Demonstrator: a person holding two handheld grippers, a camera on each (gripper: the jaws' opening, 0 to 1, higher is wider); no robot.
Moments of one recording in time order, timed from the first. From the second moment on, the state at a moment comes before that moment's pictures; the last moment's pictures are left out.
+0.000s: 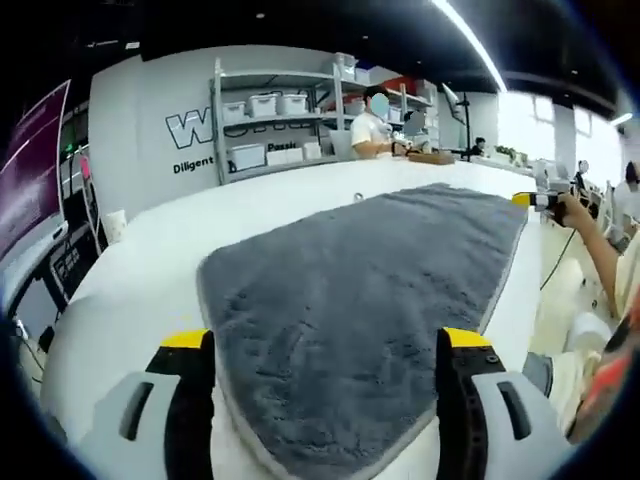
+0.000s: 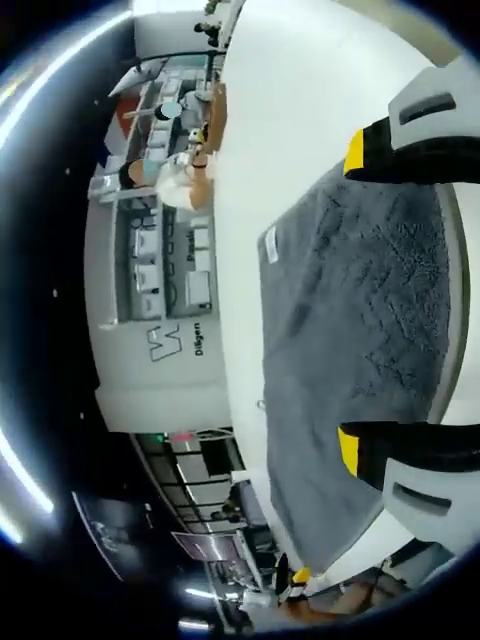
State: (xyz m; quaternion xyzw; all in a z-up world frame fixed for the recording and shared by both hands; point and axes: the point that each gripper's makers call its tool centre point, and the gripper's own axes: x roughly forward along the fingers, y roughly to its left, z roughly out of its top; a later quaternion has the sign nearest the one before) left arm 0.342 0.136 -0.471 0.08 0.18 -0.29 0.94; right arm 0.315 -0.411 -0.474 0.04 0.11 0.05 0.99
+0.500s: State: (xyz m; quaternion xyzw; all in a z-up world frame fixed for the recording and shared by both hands) left arm 0.441 0.113 -0.472 0.05 0.19 -0.40 0.90; right arm 0.289 -0.345 -0.450 0.03 0.13 0.10 0.99
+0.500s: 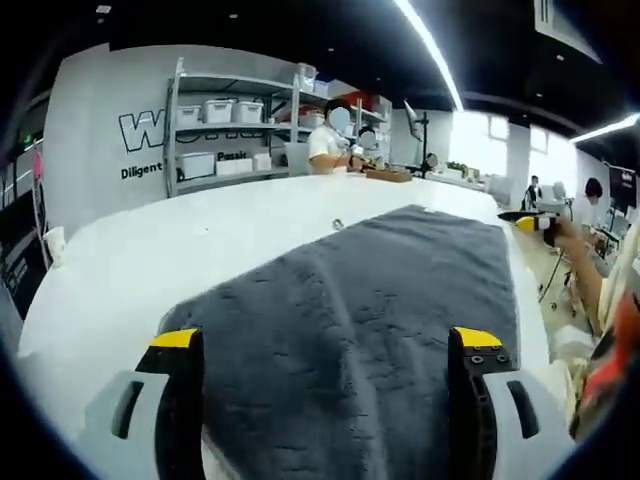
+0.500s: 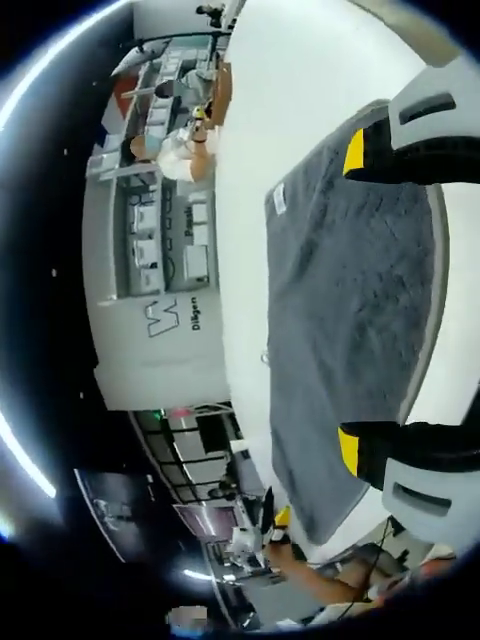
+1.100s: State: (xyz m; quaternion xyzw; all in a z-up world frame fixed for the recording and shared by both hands) left arm 0.457 0.113 -0.516 0.12 0.22 -0.46 0.85; right arm 0.272 -0.308 -0.420 0.03 0.08 0.16 0.98
